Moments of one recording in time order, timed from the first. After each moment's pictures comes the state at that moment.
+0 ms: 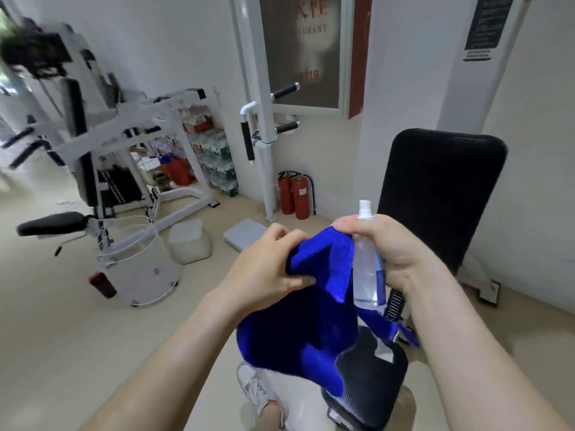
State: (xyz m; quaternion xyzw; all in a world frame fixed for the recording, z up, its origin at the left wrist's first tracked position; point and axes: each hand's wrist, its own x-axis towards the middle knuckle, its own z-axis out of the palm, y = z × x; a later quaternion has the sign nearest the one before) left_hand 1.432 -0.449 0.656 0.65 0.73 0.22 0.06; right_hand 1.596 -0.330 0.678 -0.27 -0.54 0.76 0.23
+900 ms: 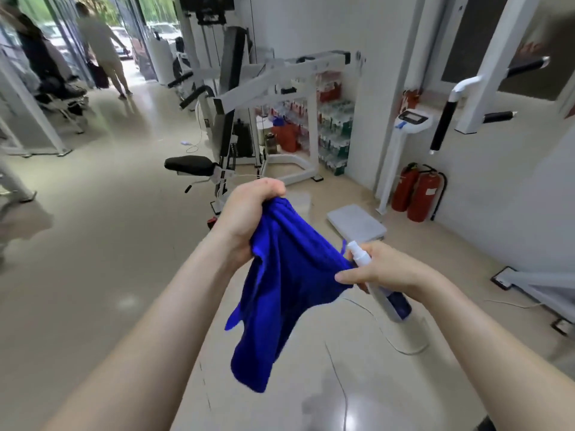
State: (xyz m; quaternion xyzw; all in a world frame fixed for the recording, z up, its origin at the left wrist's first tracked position) left_hand 1.078 -0.669 0.693 0.18 0.62 0.72 0.24; right_hand 1.204 -0.489 0.623 -0.21 -0.84 0.49 -0.08
